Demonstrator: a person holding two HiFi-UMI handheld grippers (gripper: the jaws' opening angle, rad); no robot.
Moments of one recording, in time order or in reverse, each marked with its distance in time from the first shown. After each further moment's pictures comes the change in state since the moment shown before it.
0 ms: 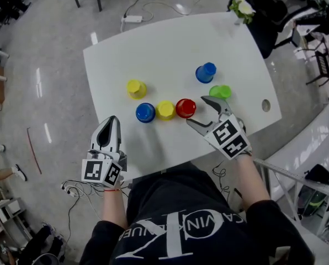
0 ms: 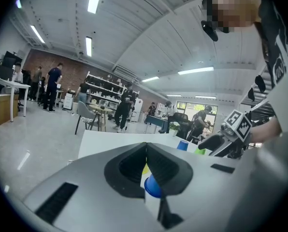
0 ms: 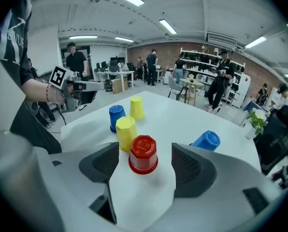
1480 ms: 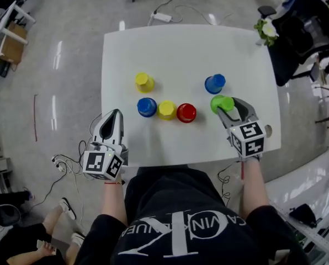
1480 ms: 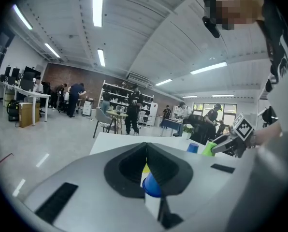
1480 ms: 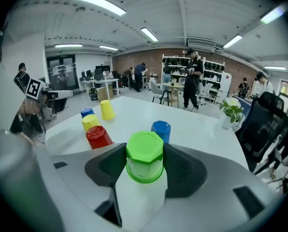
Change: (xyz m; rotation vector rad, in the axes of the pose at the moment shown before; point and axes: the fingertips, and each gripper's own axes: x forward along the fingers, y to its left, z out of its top) left arm -0.014 -0.024 -0.005 -0.011 -0.048 0.232; right arm -0.031 -0.112 -0.041 0.122 -0.084 -0.130
